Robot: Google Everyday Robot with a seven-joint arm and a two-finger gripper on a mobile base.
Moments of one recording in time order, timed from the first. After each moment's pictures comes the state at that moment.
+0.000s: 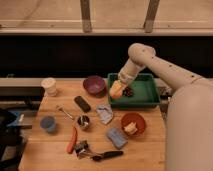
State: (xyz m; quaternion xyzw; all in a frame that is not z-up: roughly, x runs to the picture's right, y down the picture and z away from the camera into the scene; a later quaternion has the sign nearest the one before) arm 0.080 0.010 0.811 -0.42 -0.02 0.44 0.79
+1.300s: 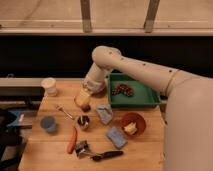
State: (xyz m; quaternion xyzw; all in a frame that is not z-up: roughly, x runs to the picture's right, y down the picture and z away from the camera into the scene) arm -0.111 0.047 0.722 -0.46 -0.14 0.26 0.84
